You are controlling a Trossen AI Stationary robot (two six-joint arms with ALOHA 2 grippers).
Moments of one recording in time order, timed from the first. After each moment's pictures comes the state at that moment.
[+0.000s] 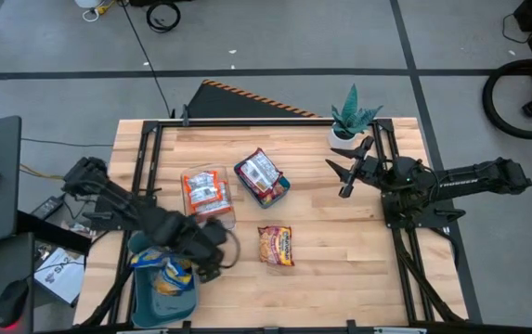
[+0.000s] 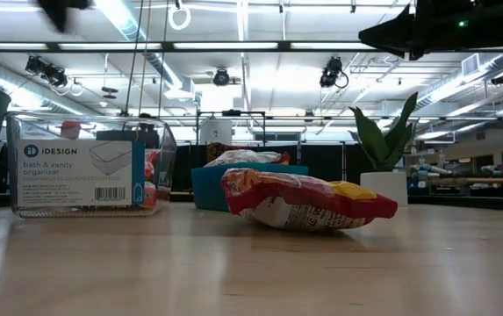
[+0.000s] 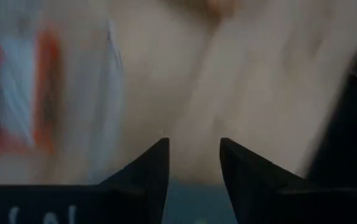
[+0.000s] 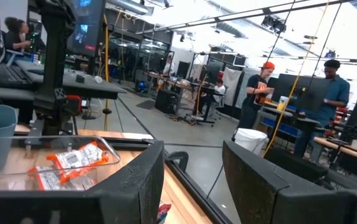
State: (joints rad) left arm -0.55 1.56 1.41 -1.13 -0.16 -0.96; right arm -0.02 0.65 0.26 0.60 0.40 -0.33
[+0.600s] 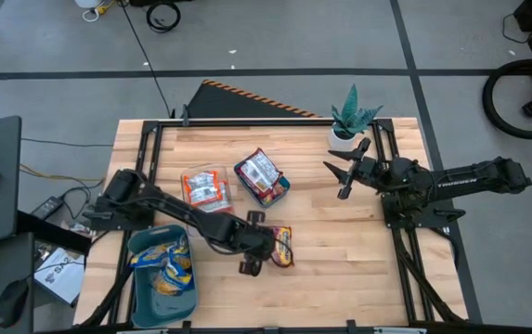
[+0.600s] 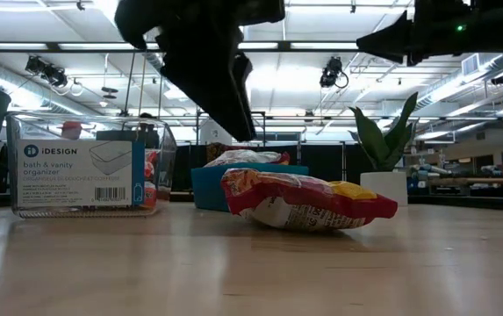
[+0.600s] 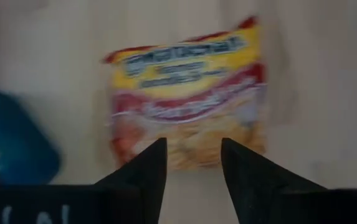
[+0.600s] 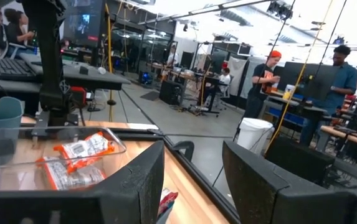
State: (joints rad) left arm -0.36 1.91 1.41 -0.58 -0.26 -0.12; right arm -0.02 0.68 0.26 0.57 0.40 -0.29
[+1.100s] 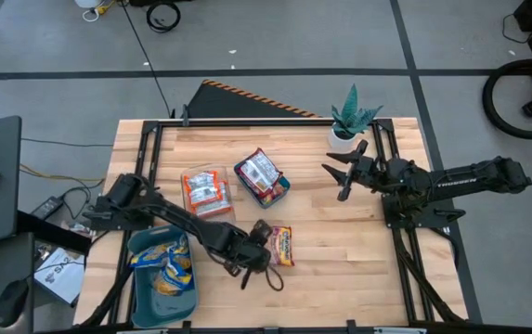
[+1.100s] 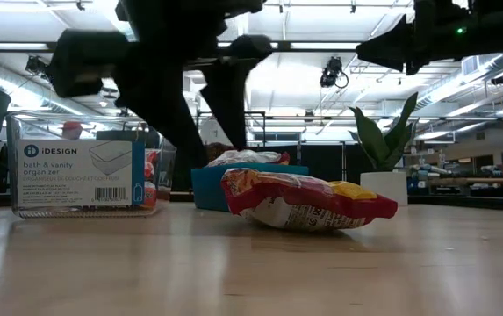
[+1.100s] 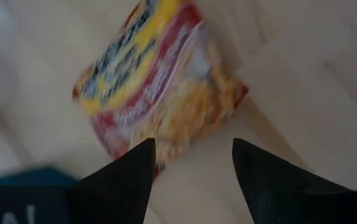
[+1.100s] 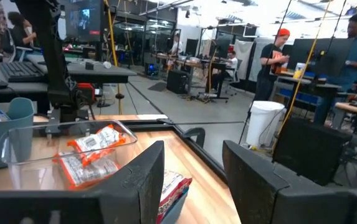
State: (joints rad) left arm -0.41 1.95 1.41 -0.64 -0.31 0.41; right arm -0.02 0.69 0.26 0.52 0.39 -0.17
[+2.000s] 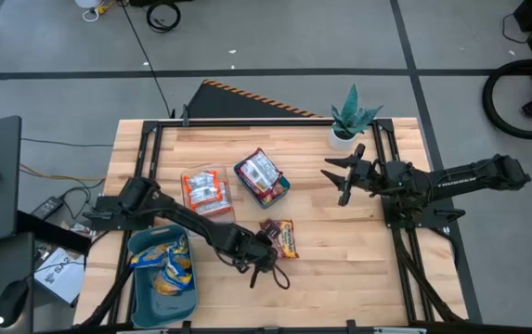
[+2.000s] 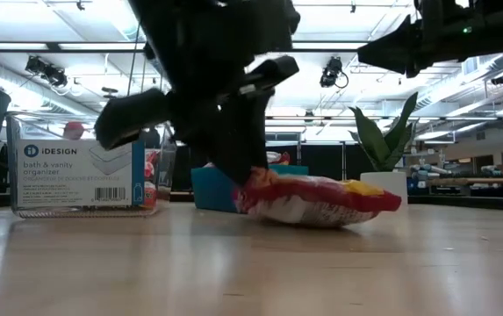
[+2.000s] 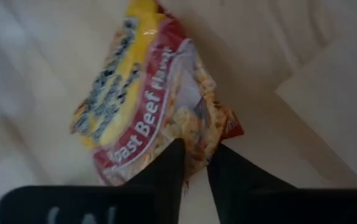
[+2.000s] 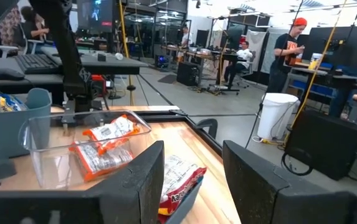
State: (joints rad) left arm -0.38 2.03 1.41 -0.50 -0.37 0.53; right arm 0.03 0.69 0.26 0.47 0.40 -0.14
